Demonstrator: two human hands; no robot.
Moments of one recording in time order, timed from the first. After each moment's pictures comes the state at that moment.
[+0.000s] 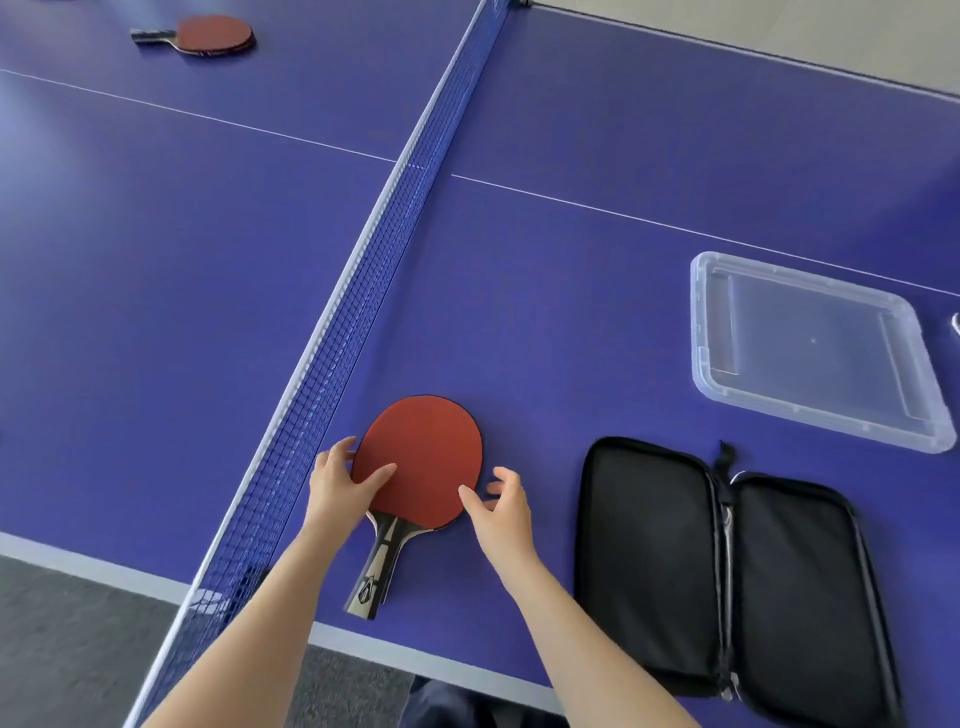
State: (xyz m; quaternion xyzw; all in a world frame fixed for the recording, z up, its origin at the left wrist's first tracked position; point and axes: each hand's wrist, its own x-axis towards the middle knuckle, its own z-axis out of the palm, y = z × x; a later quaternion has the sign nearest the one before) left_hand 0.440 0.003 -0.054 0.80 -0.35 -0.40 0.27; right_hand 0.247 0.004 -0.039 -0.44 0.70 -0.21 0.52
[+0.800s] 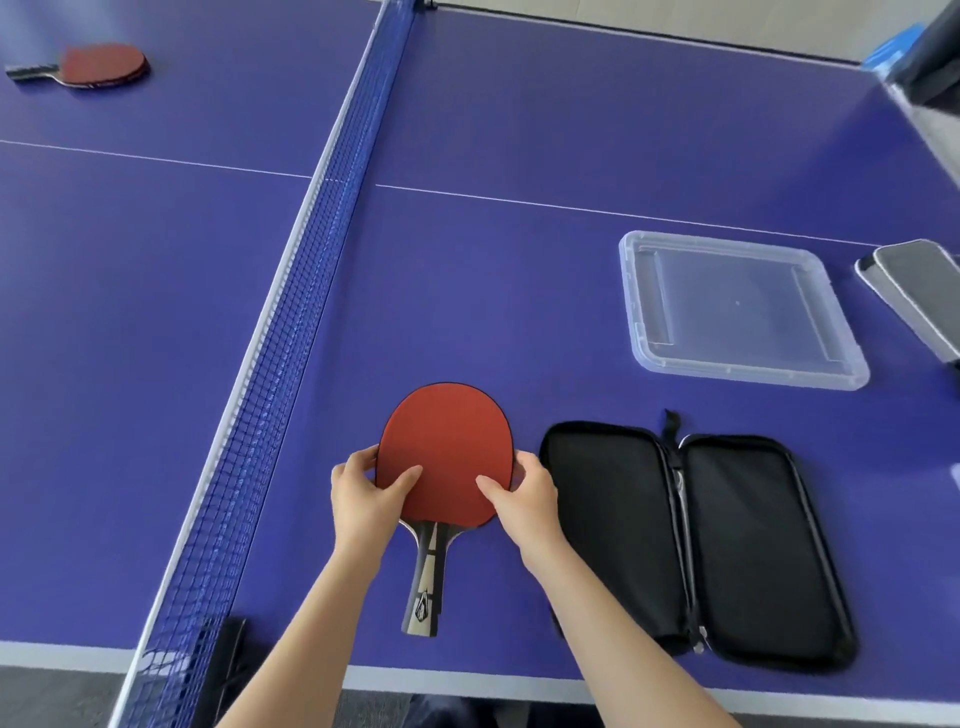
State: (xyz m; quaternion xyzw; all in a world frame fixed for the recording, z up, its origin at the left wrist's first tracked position) left_hand 0.361 -0.011 -0.018 0.76 -0.33 -0.43 0.35; right_hand 0.193 -0.009 -0.012 -0.38 0.74 -0.27 0.48
